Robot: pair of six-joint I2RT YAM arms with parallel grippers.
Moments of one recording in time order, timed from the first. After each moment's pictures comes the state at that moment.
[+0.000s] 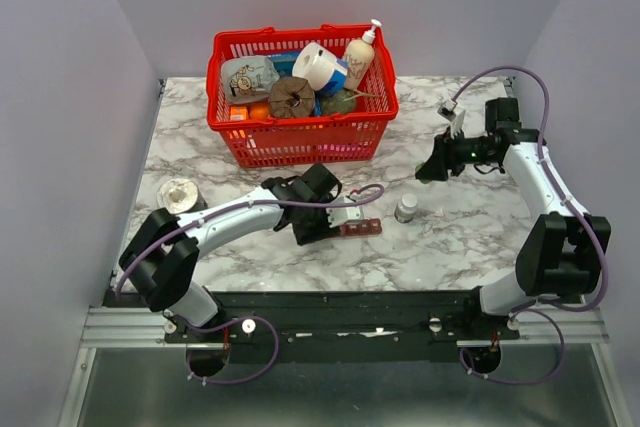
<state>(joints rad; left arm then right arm) -0.83 1.50 1.01 -0.63 0.16 0.55 -0.04 1.50 1.21 -0.78 -0.90 -0.48</state>
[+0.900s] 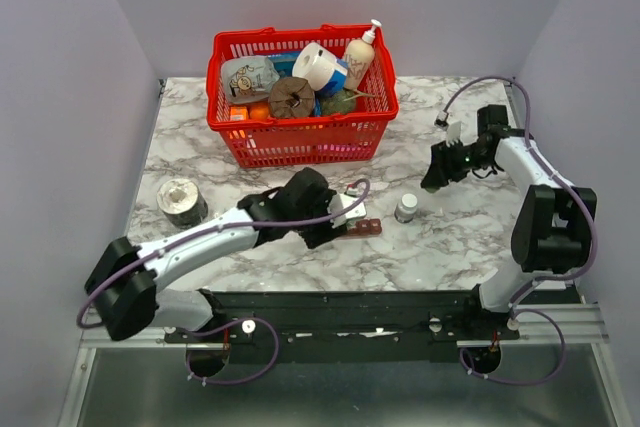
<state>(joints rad) -0.90 1.38 0.97 -0.50 0.19 0.42 -0.07 1.64 1.21 -0.77 -0.75 -0.50</state>
